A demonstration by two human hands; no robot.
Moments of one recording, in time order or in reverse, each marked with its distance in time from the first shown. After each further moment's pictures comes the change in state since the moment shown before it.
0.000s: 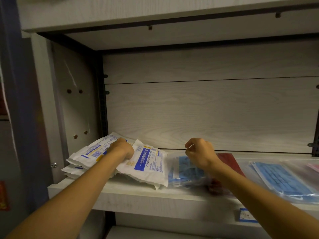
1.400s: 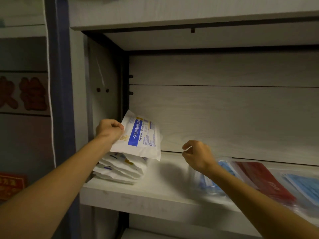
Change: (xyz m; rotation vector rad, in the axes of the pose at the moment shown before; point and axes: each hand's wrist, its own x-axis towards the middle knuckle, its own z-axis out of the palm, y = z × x) left_hand 0.055 -0.091 -0.064 -0.860 0.308 0.094; right_hand 0.008 -0.079 0.060 0.002 -0.044 -0.001
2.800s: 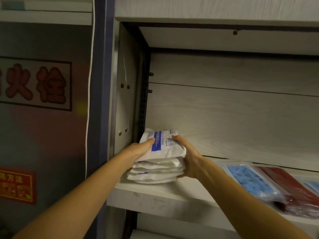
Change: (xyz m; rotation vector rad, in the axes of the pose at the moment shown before) left_hand 0.014 -0.058 -0.001 0.014 -0.618 -0.357; right_hand 0.017 -0.088 0.078 0.888 -0.387 0.601
